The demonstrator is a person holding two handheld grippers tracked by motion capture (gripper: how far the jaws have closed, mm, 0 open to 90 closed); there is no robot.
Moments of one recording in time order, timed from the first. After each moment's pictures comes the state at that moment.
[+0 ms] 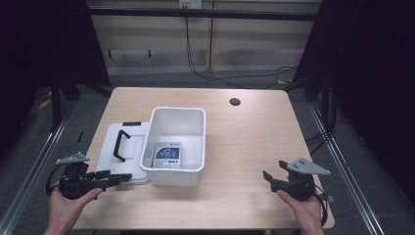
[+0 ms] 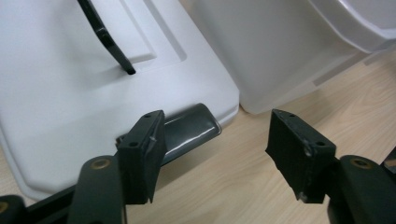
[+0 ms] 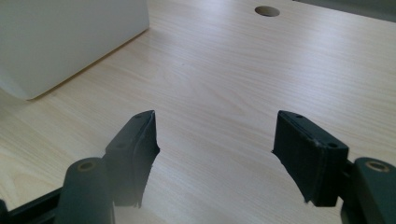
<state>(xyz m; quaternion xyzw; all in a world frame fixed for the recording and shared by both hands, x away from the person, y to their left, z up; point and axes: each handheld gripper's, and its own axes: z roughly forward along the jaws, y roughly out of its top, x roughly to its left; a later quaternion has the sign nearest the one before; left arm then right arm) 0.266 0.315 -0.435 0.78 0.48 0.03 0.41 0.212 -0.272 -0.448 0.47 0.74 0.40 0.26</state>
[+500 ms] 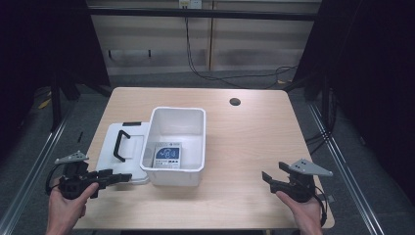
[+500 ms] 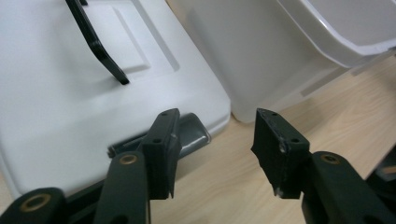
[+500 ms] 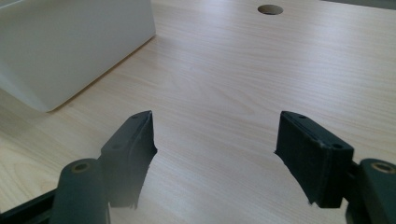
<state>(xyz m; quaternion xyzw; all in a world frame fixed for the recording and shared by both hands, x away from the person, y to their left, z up) 0.264 0.310 -0.424 0.78 0.47 0.06 0.41 0.207 -0.269 -0.443 0.49 0.72 0.42 0.24</state>
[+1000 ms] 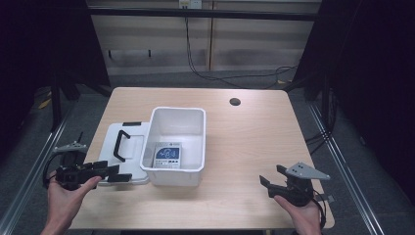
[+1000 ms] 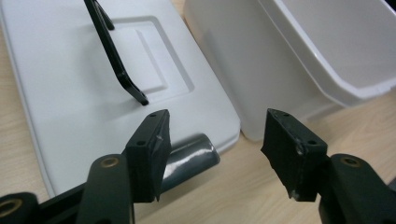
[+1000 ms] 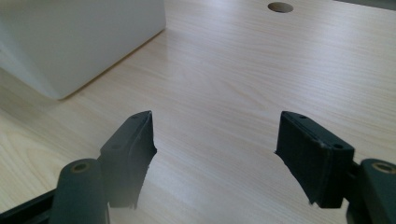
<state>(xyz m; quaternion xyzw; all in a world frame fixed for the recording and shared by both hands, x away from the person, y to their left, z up) 0.279 0.307 -0.399 0.76 0.51 0.06 0.40 0.198 -0.261 -0.443 0.48 0.74 0.41 0.25</state>
